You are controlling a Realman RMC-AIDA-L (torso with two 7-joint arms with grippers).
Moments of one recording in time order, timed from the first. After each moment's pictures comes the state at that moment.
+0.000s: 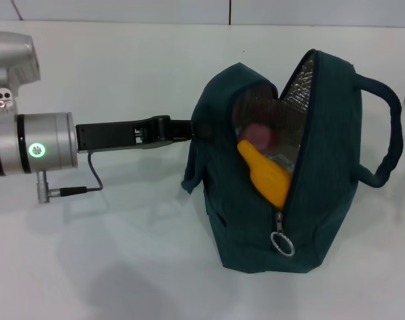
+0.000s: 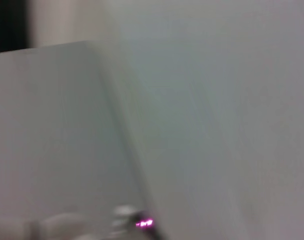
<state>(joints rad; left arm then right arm) -0.55 -2.08 0.90 0.60 1.77 1.56 -2.13 0.30 2.01 -0.77 -0.87 -1.46 -1.82 1.50</state>
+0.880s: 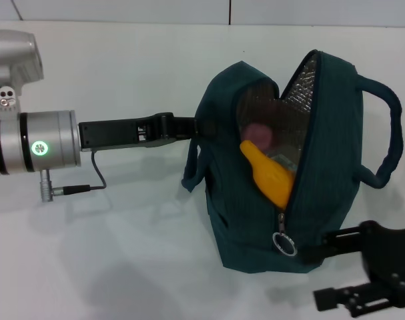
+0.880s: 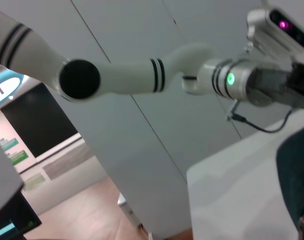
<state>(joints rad) -0.56 -2.08 0.89 0.60 1.76 1.57 -2.14 0.46 2.01 -1.04 -0.67 -1.85 -1.94 1.49</state>
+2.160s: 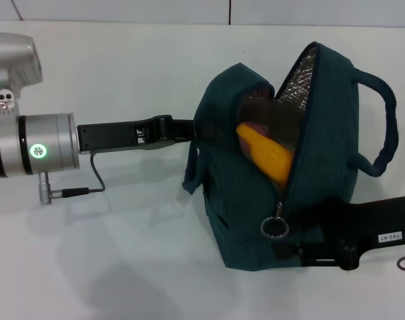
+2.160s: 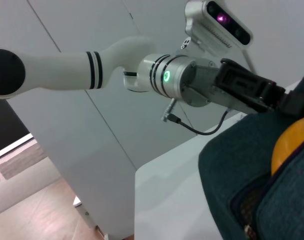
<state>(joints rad) -0.55 -2.08 0.90 0.60 1.76 1.57 -2.14 0.52 2.02 -1.13 -0.57 -1.77 -1.71 1.47</state>
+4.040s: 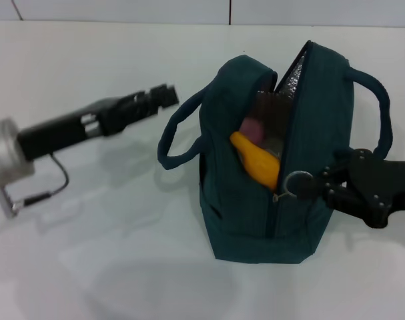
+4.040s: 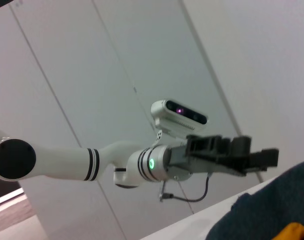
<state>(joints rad) -0.40 -2.06 0.89 0.60 1.49 1.67 -1.74 0.48 2.01 -1.02 -0.64 -1.64 -1.81 1.44</state>
